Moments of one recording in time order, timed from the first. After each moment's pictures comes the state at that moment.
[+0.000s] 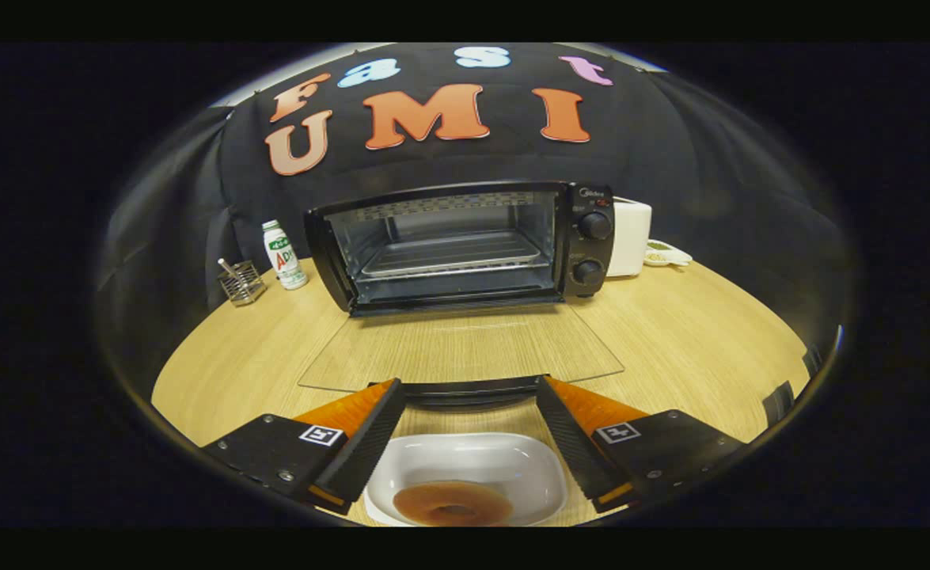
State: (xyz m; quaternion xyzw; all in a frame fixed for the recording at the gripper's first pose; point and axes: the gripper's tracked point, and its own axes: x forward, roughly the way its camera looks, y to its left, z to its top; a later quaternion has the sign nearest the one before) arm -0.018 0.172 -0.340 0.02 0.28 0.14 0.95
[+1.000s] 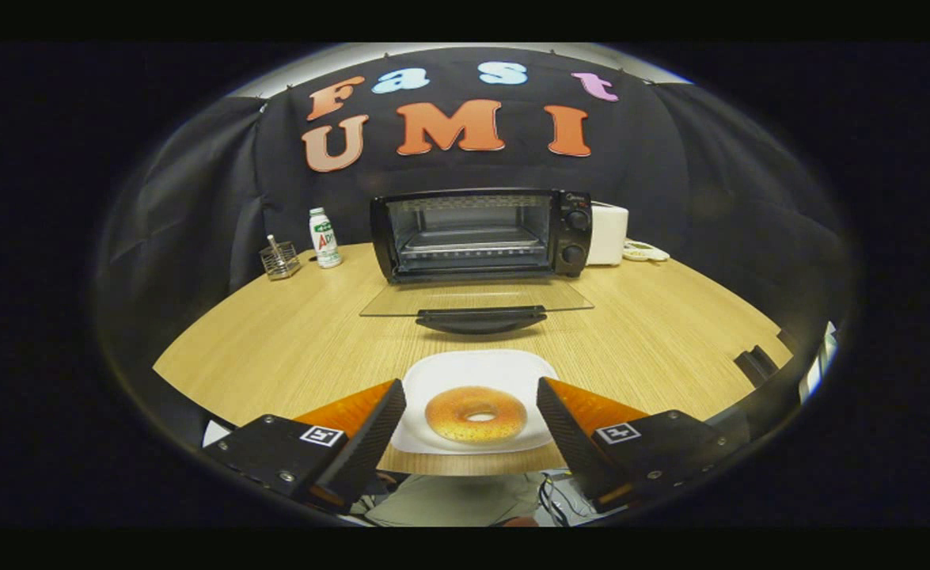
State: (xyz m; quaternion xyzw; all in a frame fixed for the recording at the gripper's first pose) arm -0.130 0.156 -0.360 -0.01 0.27 0.15 0.95
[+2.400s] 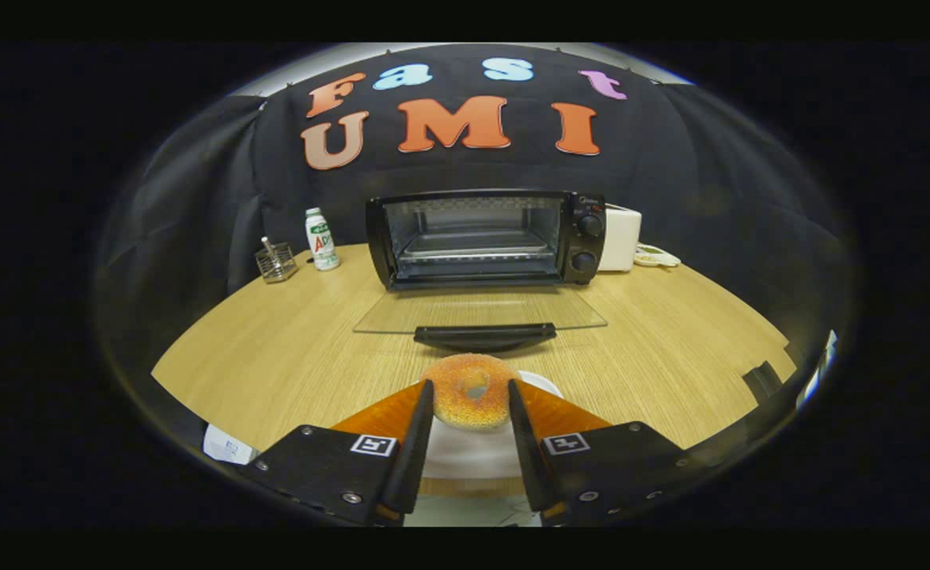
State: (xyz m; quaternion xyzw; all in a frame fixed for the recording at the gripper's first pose) arm -0.091 0.176 -0.331 0.00 0.26 0.16 0.95
